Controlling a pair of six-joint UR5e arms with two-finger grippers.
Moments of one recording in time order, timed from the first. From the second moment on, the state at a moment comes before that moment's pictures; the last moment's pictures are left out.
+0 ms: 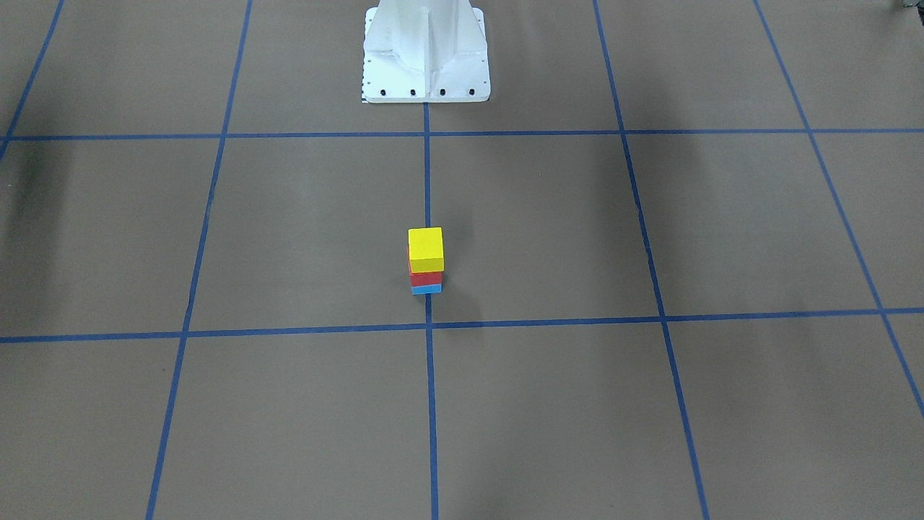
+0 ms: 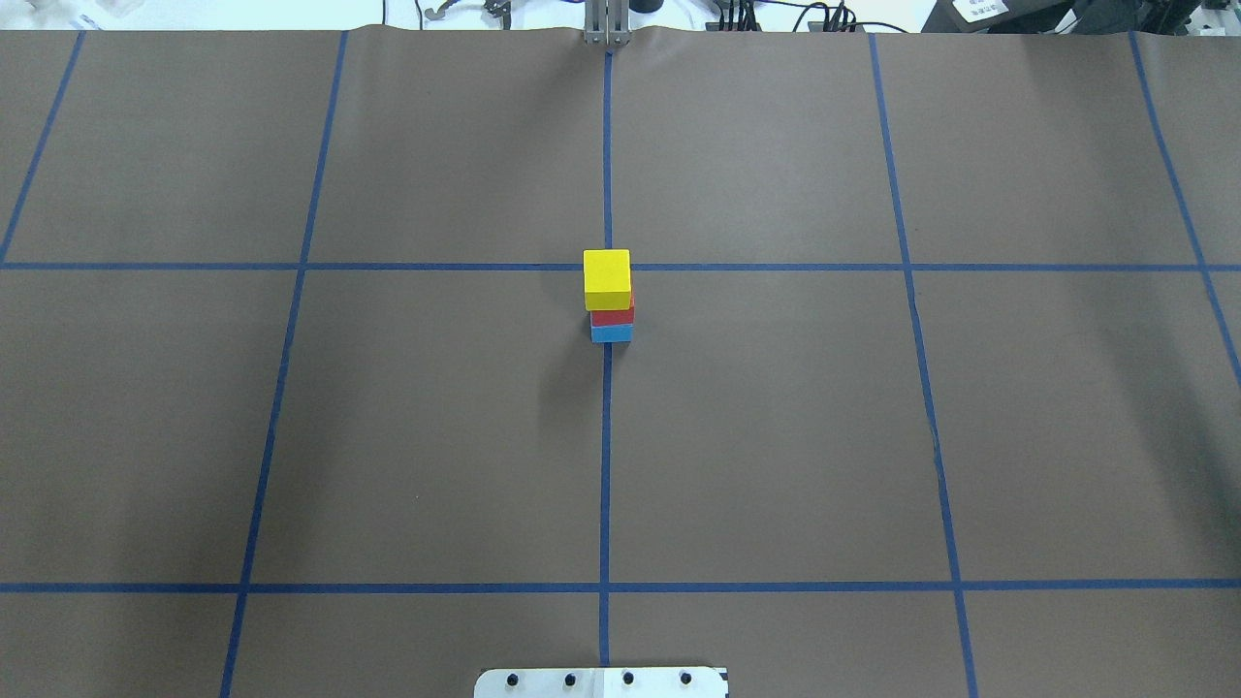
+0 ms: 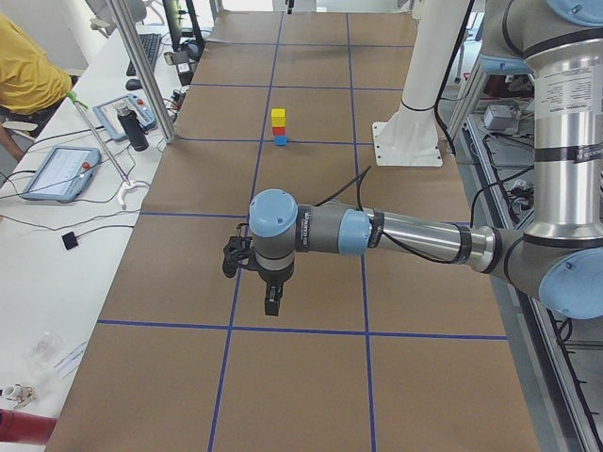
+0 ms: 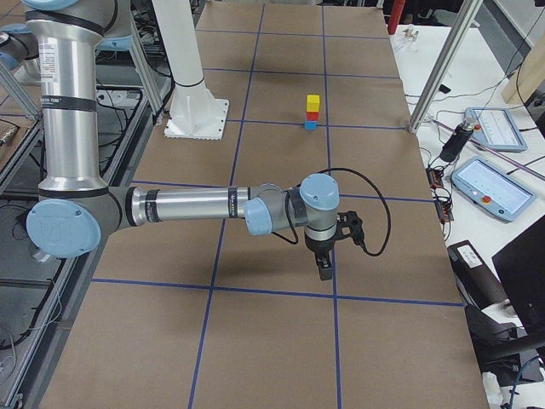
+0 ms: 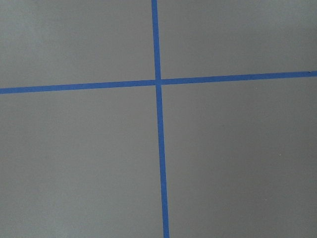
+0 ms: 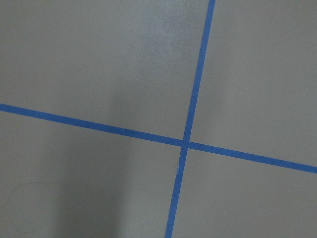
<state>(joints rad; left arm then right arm) -1.59 -1.46 -1.83 -1.51 -2.37 0.02 1.47 -1.59 1.66 -1.38 2.25 0.05</state>
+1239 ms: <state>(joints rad) -1.59 -1.45 -1.81 -1.57 -2.36 0.02 1.47 -1.59 1.66 -1.38 2.25 0.06</state>
